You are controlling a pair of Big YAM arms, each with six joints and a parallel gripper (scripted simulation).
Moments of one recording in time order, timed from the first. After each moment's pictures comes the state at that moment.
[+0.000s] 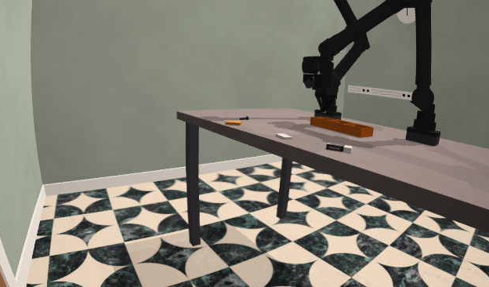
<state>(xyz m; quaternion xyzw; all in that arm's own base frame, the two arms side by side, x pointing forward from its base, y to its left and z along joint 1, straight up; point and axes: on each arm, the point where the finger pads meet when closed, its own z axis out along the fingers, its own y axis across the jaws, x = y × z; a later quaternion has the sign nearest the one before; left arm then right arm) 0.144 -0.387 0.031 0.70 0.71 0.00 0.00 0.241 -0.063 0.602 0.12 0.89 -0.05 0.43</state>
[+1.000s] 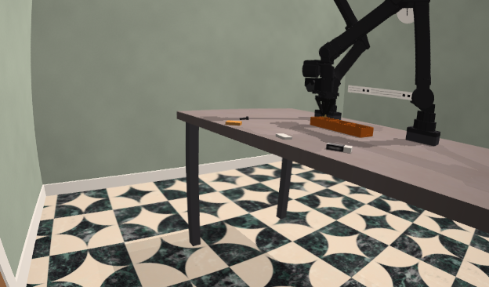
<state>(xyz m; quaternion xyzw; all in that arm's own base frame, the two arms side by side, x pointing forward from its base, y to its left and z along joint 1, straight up) 0.145 -0.385 0.016 0.74 0.67 0.00 0.00 0.241 -0.063 0.602 0.12 0.89 -0.05 0.43</state>
